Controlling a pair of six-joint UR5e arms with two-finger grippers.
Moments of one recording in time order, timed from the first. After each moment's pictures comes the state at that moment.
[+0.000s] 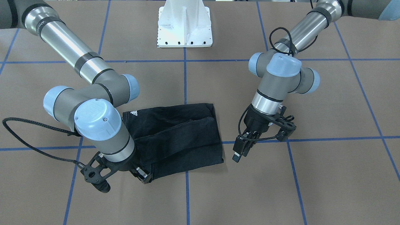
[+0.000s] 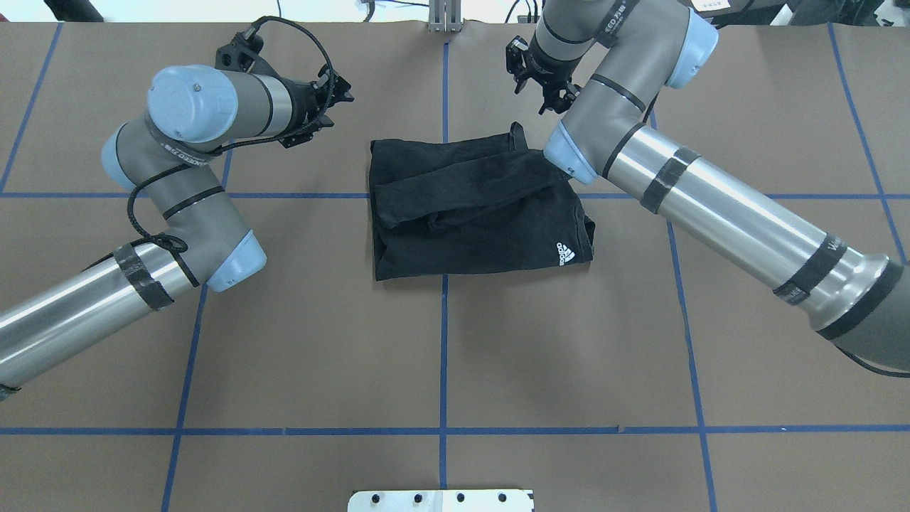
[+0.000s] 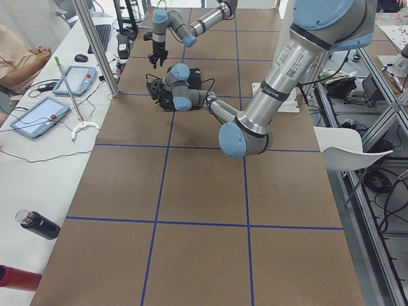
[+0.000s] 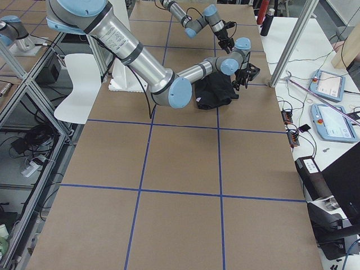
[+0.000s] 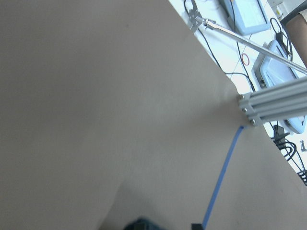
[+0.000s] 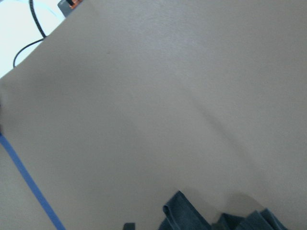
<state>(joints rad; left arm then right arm) -0.78 -2.22 -1.32 -2.41 -1.67 -1.86 0.89 -0.61 1.01 -1.19 2.01 1.66</state>
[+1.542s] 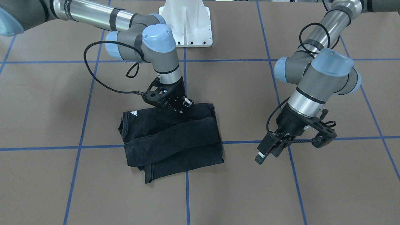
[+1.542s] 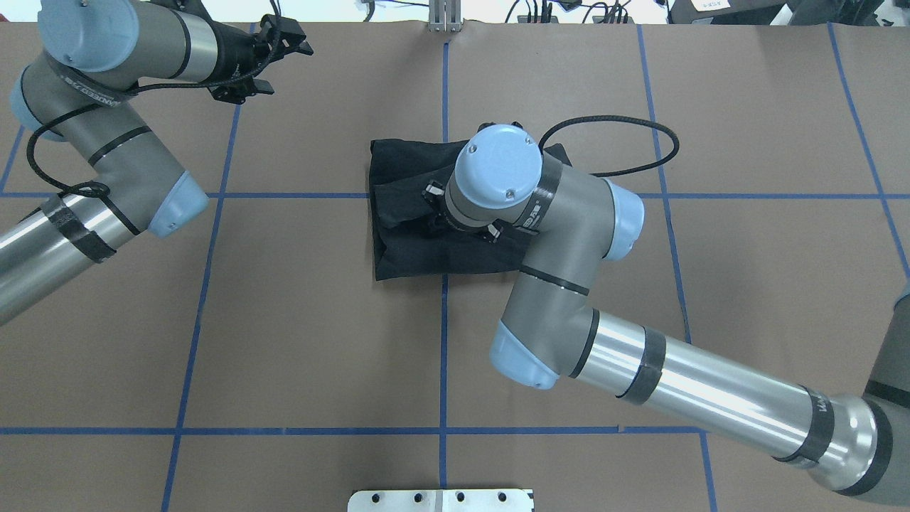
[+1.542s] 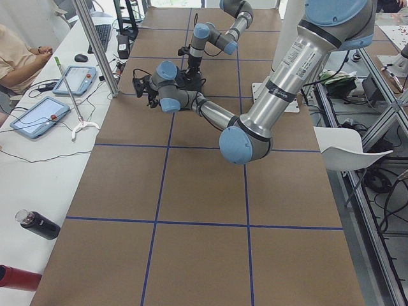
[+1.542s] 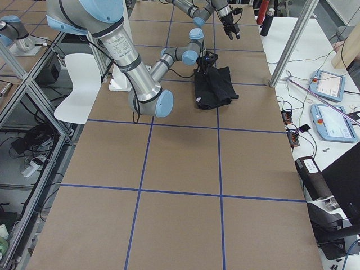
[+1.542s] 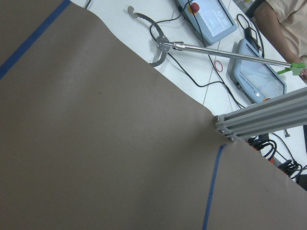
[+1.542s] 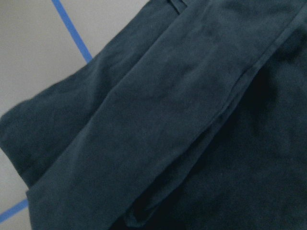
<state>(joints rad) -0.92 -2.17 -1.38 -2.42 -1.88 -1.65 0.51 -0.78 1.50 -1.37 1.71 1.78</state>
